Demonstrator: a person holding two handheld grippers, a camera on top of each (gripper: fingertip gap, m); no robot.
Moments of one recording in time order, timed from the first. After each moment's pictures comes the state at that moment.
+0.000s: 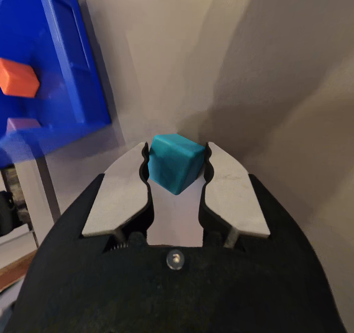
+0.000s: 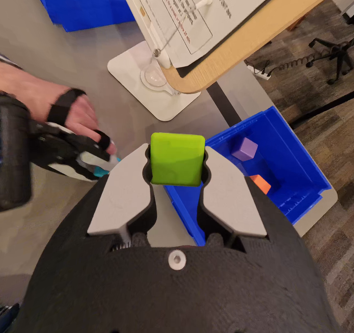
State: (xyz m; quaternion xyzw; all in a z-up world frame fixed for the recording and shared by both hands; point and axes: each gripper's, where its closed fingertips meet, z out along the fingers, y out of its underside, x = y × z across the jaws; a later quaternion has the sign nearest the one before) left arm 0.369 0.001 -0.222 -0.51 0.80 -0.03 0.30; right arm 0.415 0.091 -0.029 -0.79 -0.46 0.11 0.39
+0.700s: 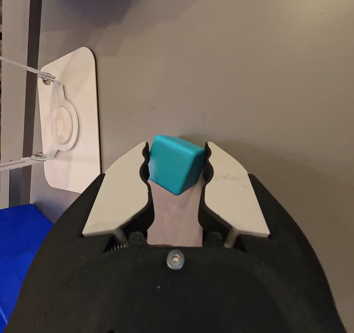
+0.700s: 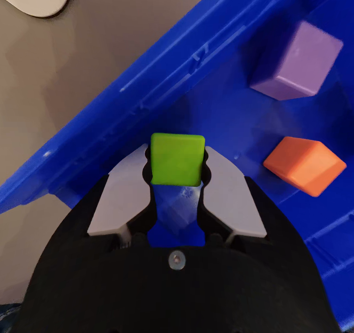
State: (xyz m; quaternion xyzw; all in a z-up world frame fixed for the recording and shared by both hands) left arm 0.207 -0.001 -0.222 -0.69 0.64 0.02 0.33; right arm 0.466 0.178 -0.219 -0.90 -0.41 0.04 0.15
